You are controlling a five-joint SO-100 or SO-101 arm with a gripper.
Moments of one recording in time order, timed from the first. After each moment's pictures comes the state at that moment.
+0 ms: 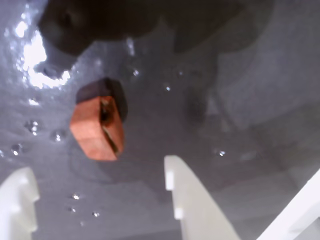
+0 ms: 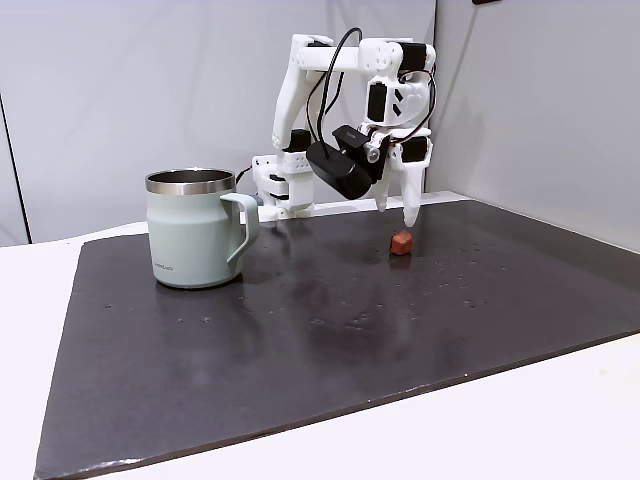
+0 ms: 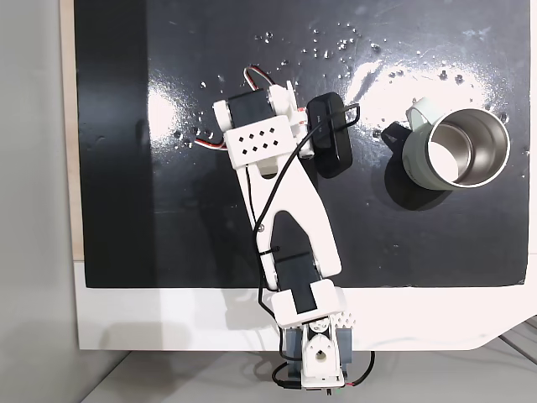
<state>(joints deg) -13.3 74.8 73.6 92.7 7.2</state>
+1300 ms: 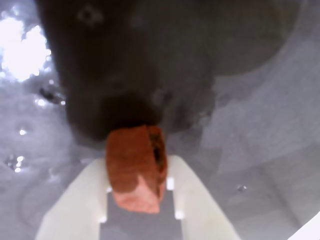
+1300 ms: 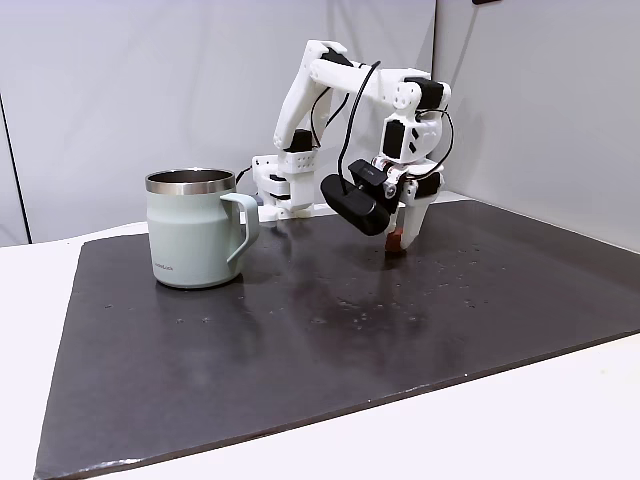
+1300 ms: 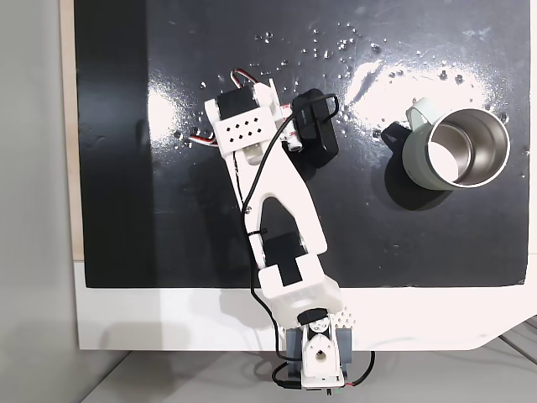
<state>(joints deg) -15.9 65.1 72.5 86.0 4.5</state>
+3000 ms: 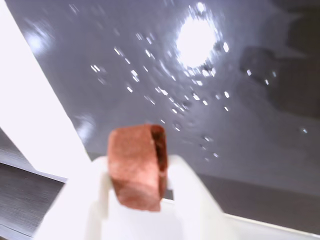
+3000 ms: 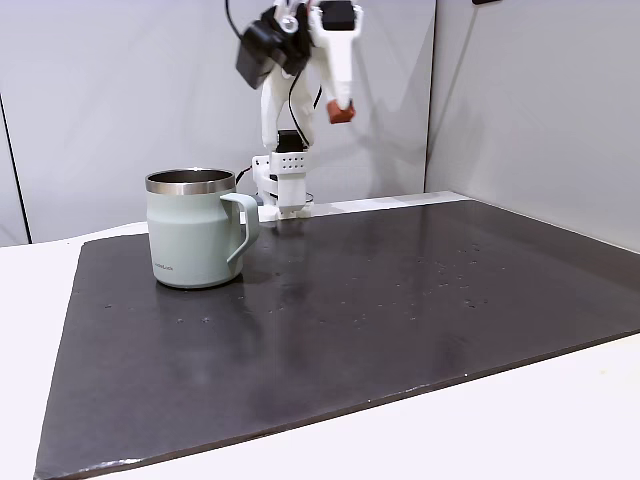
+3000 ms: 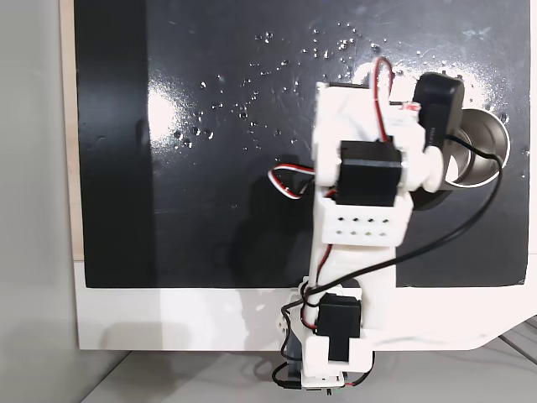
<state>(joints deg) 8.2 92.9 50.3 102.9 1.5</state>
